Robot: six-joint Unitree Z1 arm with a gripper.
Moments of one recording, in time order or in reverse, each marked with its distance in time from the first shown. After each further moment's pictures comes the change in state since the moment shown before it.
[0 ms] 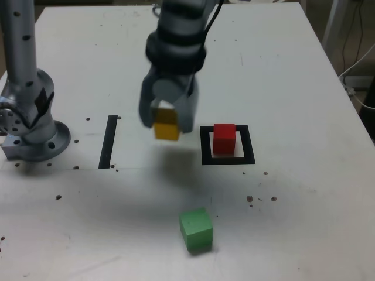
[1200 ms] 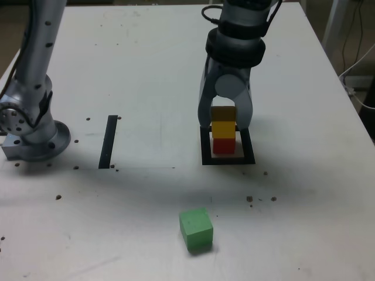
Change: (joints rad) arm 0.093 0.222 -0.302 0.033 -0.035 0.017
